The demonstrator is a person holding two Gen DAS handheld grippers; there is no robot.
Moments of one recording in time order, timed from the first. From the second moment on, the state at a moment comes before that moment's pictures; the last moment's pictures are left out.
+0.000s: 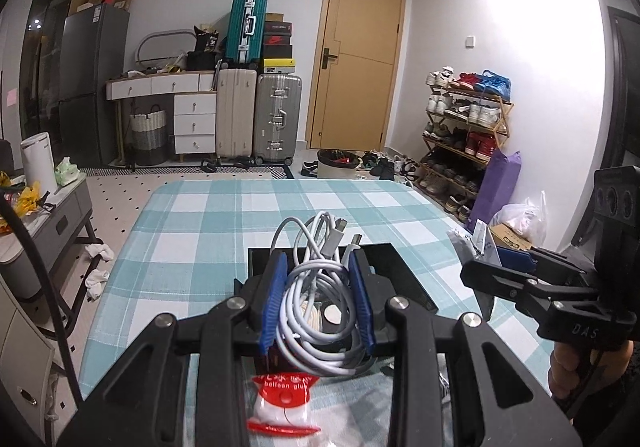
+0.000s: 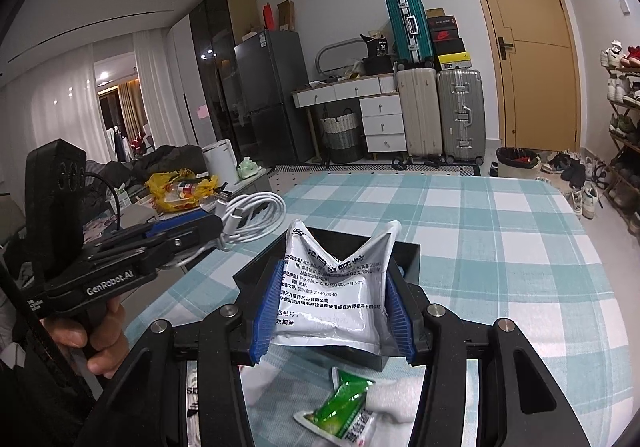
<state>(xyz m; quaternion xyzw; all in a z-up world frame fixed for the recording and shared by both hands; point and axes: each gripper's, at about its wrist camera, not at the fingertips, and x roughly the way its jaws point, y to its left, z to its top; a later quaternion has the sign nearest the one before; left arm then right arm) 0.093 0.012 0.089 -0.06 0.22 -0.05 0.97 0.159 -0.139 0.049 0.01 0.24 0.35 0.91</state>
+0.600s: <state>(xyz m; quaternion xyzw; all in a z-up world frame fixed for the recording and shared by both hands) 0.143 0.006 0.073 -0.05 0.25 -0.03 0.97 0.215 -0.107 0.030 -0.01 0.28 0.35 0.90</state>
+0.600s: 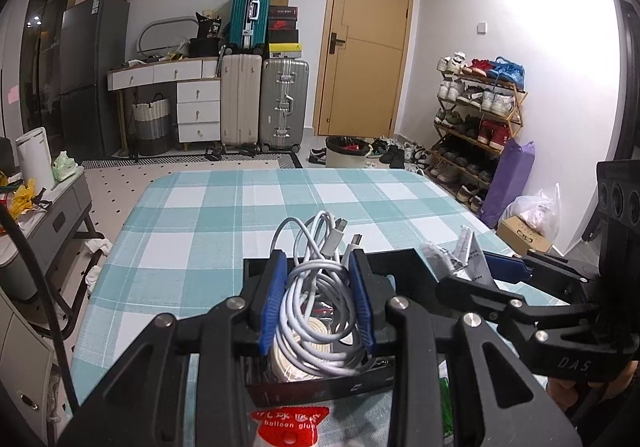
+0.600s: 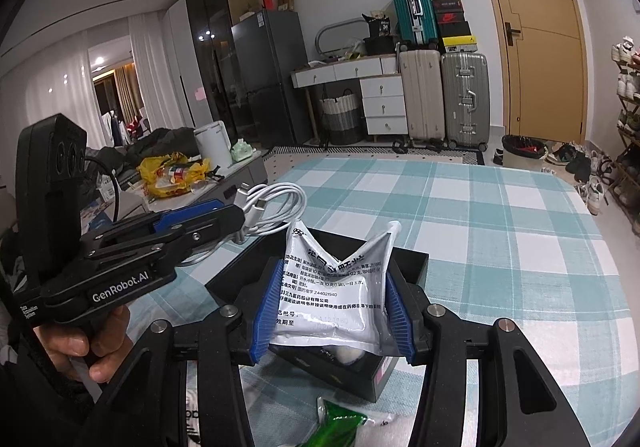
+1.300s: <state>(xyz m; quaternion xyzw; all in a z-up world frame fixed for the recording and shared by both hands) 0.168 -0.005 0.050 -0.02 0.28 -0.04 0.96 0.254 -0.093 0.001 -0.03 0.31 0.34 0.89</state>
